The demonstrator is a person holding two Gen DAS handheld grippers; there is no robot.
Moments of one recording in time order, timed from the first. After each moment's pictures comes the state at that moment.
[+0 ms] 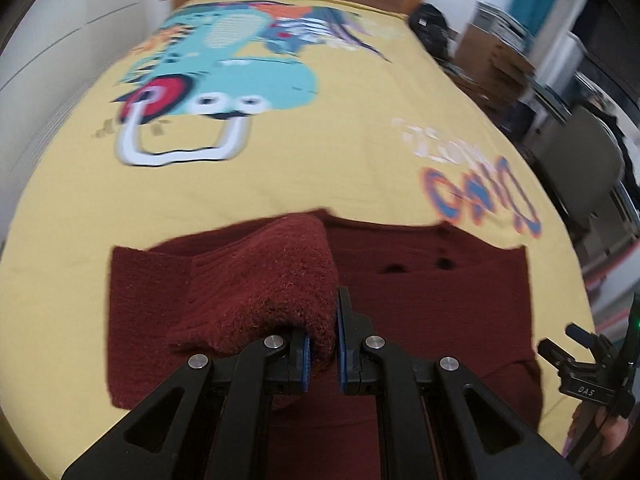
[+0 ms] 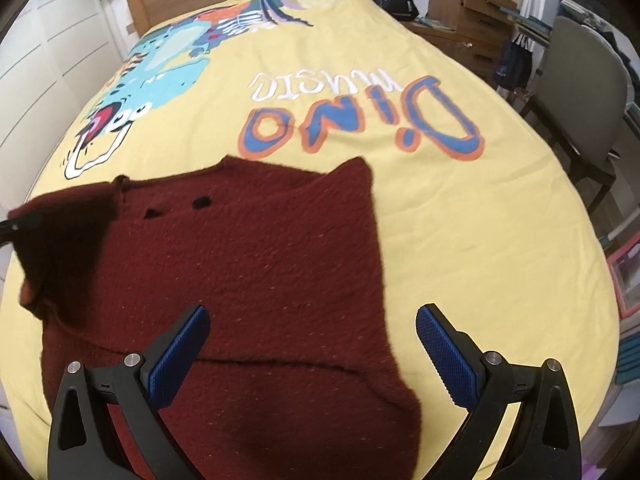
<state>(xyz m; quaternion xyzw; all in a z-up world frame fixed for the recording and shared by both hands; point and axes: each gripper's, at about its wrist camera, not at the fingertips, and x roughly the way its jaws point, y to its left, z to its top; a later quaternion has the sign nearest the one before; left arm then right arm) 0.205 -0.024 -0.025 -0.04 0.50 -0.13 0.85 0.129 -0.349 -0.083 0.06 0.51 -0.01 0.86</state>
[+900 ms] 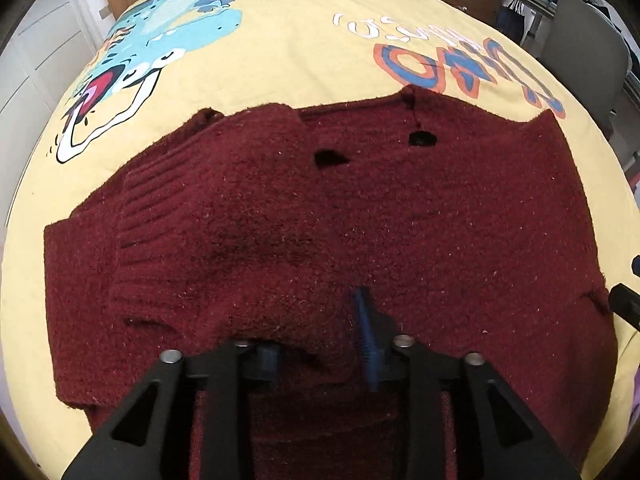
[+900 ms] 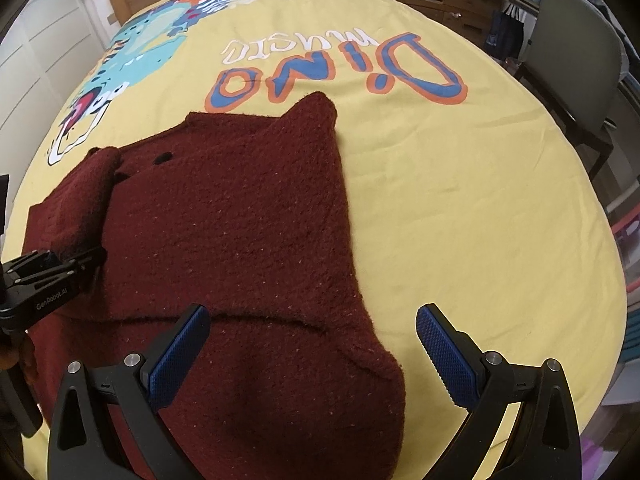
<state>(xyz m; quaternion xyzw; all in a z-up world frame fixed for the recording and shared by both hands) 0.185 -0.119 -0.140 0.09 0.55 -0.12 0.82 0.109 -0.371 -0.122 0.08 0.55 -0.02 0.83</state>
